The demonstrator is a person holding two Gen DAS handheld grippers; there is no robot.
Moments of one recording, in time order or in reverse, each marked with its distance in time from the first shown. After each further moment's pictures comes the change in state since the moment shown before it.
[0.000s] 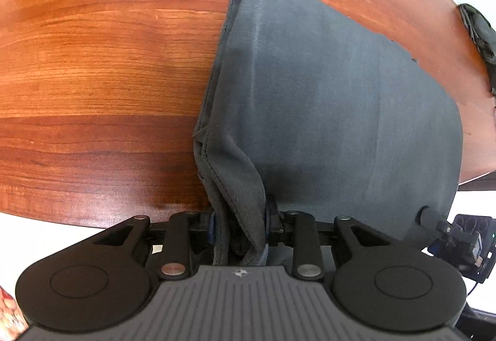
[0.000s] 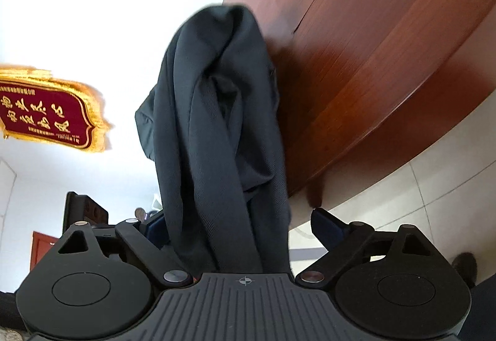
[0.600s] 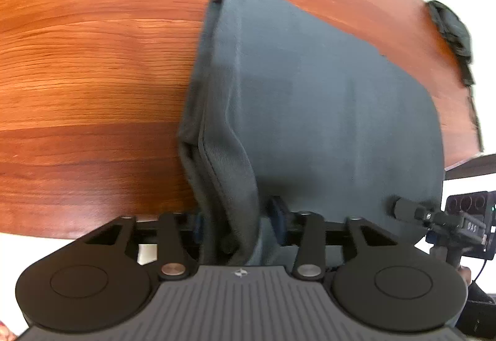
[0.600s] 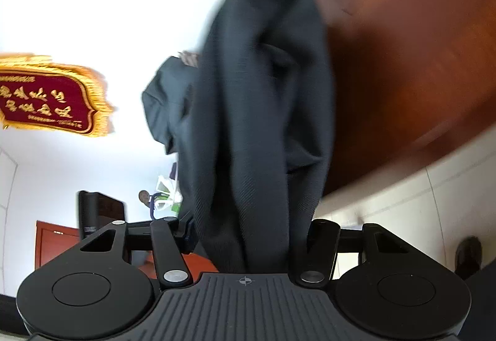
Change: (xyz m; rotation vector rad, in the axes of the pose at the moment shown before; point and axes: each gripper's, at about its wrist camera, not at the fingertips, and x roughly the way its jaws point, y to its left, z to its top) left arm -0.024 0.020 -0.028 0.077 -0.040 -0.144; right arm 0.021 0.046 0.017 0.002 0.069 -0.005
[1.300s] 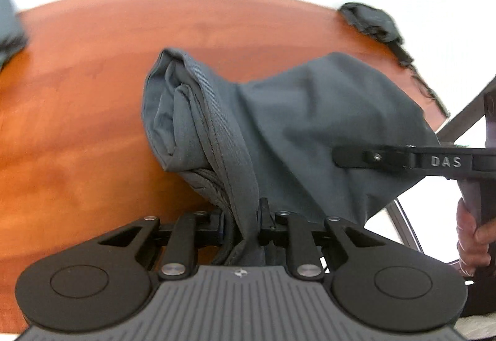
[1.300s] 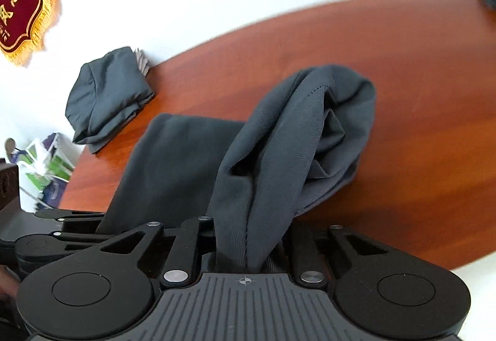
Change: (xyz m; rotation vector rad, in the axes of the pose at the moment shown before) left arm -0.051 -0.095 -0.013 0.367 -0.304 -0.039; right arm -0.001 0.154 0.026 -0.530 -0.151 -0.624
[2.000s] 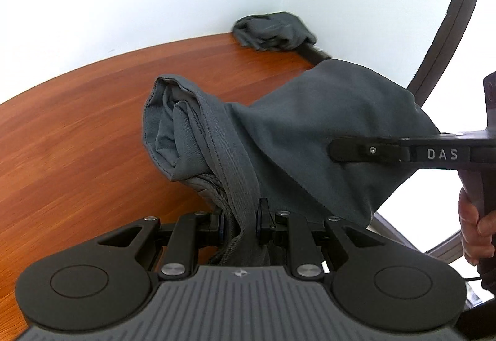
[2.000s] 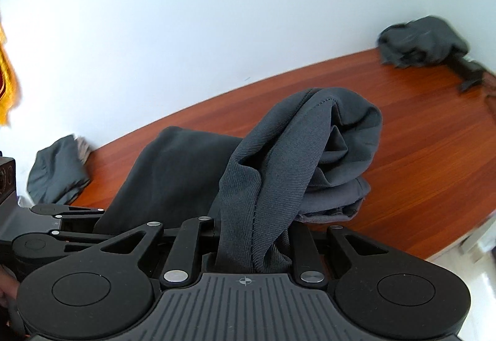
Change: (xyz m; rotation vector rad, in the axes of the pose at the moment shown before) left arm 0.054 -0.256 0.099 0.276 -0.094 -0.124; right arm -0.167 -0.192 0.050 0.080 -0.234 -0.167
